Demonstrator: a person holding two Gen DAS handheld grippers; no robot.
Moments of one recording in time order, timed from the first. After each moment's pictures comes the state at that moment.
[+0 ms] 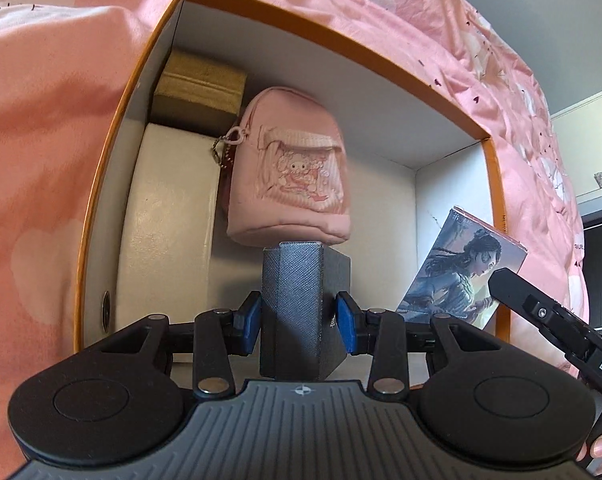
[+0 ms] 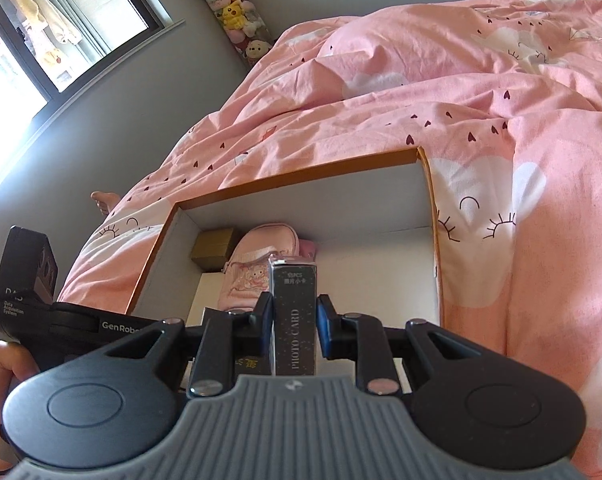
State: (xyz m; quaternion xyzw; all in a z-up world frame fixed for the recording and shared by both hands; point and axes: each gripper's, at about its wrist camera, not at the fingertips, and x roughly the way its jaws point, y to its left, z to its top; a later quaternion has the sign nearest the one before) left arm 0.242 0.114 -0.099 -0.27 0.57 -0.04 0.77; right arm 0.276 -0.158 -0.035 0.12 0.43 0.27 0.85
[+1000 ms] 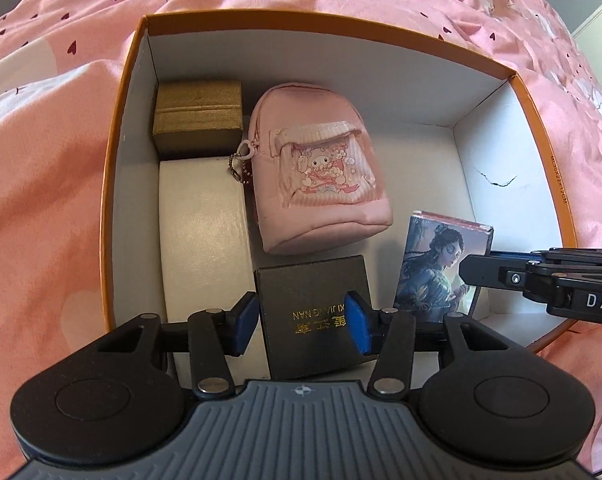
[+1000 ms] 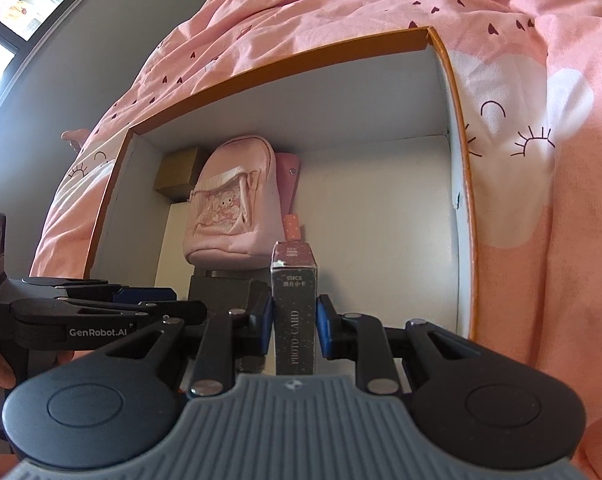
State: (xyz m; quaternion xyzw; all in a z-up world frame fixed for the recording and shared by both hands) left arm 0.227 0.101 -0.084 -0.11 0.60 -0.02 0.79; right arm 0.322 -0.135 -0.087 0.10 0.57 0.27 0.77
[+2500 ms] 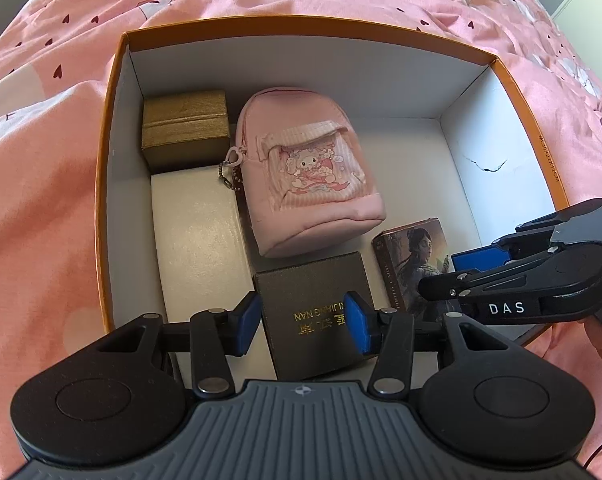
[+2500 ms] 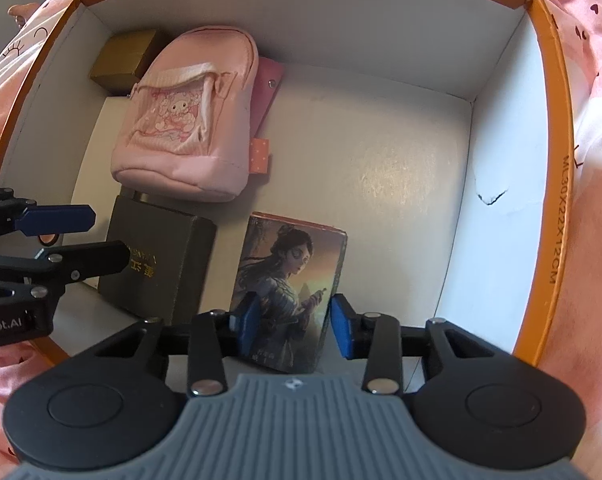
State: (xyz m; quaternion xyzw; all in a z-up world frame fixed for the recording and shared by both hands) left arm 0.244 0.086 -0.090 -0.07 0.59 -0.04 0.80; right arm 0.339 -0.089 -0.124 -0.08 0.64 0.24 0.72
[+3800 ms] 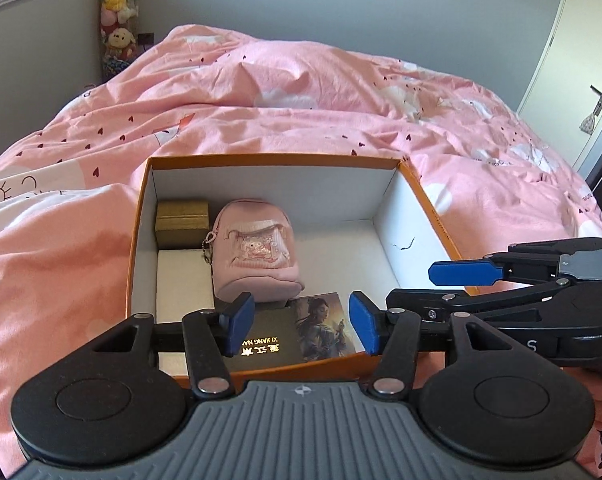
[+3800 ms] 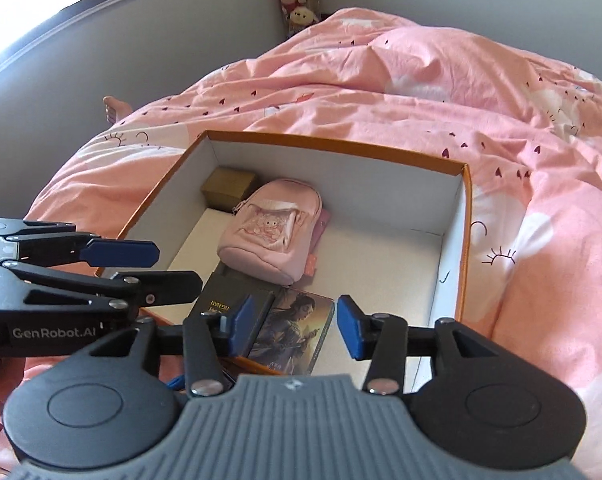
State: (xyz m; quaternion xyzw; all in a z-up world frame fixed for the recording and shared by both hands) left arm 0.153 0.048 -0.015 -0.08 0.40 -0.03 0.91; right arm 0.232 -0.120 -0.019 -0.05 0.41 0.29 0.86
